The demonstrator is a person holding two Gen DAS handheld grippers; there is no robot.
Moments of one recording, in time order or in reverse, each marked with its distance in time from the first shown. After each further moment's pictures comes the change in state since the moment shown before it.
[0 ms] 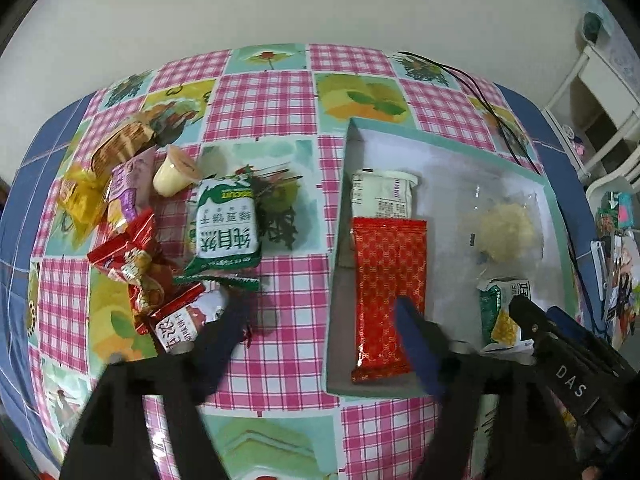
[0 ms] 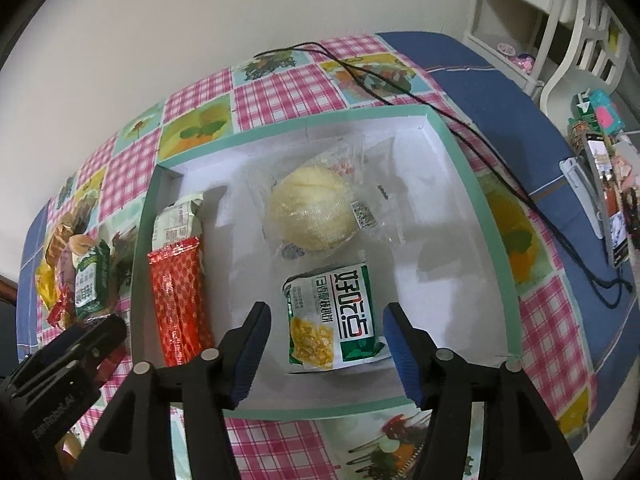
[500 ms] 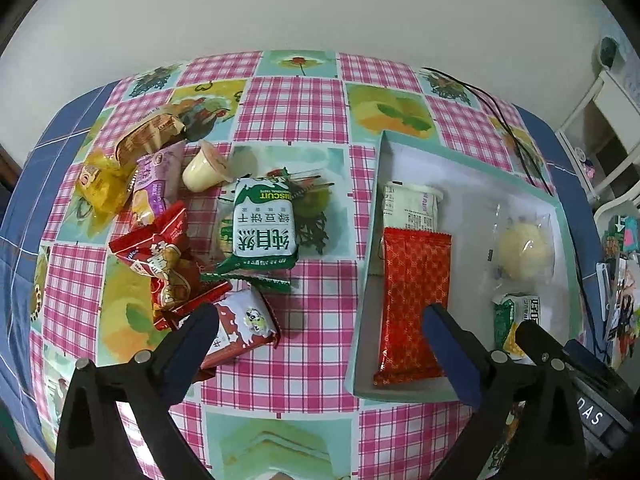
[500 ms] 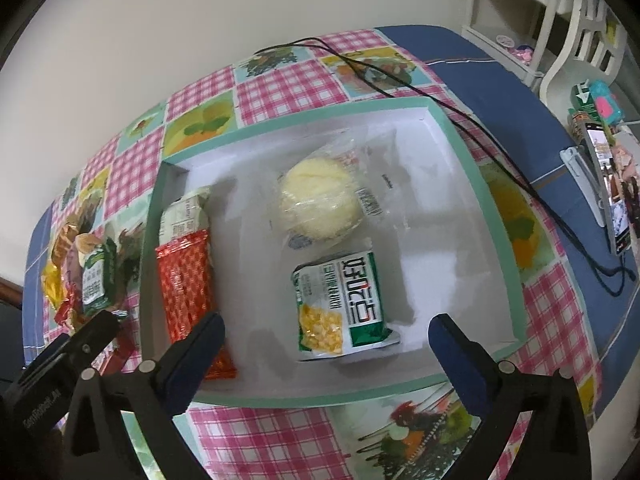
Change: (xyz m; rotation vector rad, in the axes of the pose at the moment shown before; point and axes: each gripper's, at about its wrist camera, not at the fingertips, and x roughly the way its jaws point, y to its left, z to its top) left arm -0.005 0.017 -0.002 -0.061 -0.036 0.024; right arm -0.001 0.002 -0.005 0.015 0.027 0.027
